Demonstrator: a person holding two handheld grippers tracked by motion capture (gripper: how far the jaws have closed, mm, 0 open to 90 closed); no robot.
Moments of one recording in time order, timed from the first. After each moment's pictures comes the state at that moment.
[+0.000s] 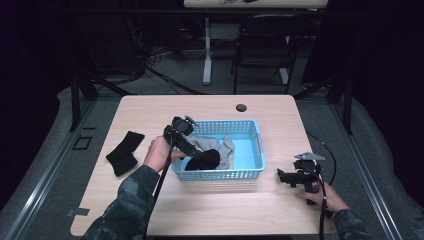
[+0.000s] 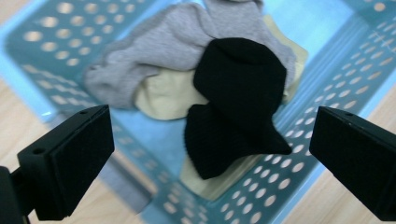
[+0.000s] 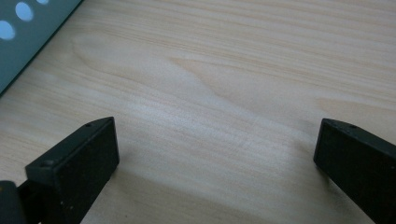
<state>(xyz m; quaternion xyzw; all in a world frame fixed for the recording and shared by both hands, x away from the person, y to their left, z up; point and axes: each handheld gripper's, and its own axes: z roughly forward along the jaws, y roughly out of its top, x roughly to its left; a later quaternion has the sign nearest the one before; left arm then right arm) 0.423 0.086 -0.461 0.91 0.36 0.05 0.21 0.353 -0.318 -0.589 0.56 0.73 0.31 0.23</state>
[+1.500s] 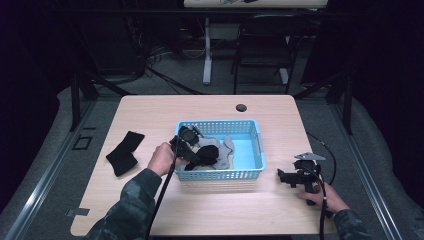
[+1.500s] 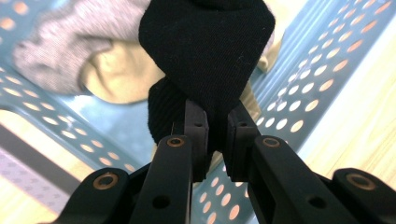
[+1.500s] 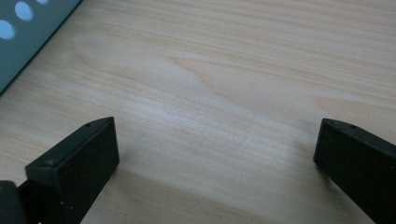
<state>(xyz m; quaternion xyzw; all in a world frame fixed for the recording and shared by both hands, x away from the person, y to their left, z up) 0.416 0.081 -0.476 0.93 0.32 0.01 0.19 0.353 -0.318 -0.590 0.56 0.73 0.31 0.23</state>
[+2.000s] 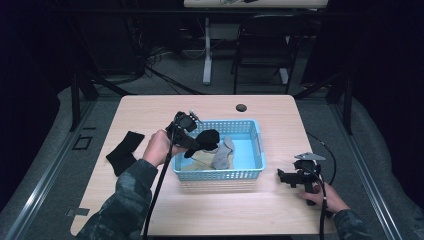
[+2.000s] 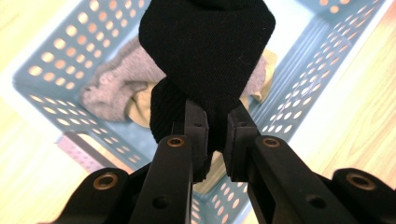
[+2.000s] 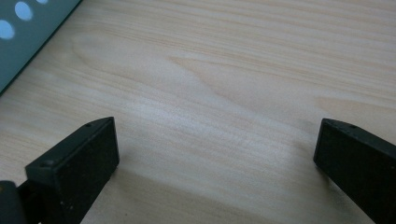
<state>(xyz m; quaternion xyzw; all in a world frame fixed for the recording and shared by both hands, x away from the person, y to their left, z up) 0.420 0.084 -0.420 0.92 0.31 0.05 0.22 0.353 -0.318 -0.590 0.56 0.73 0.31 0.23</state>
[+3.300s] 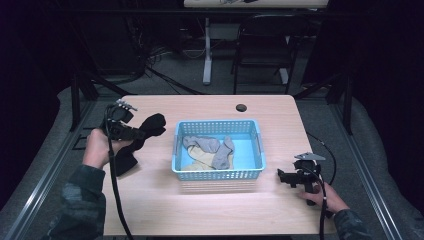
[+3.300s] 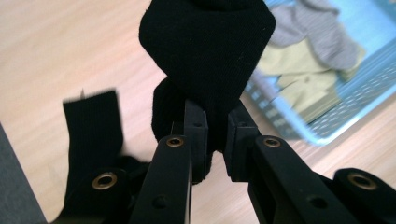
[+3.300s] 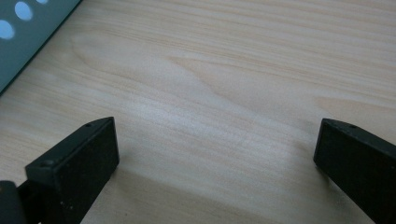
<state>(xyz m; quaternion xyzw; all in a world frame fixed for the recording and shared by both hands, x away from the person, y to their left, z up) 0.404 0.246 -0.405 0.85 0.46 0.10 0.24 0.353 -0.318 -0.590 0.56 0.73 0.31 0.23</state>
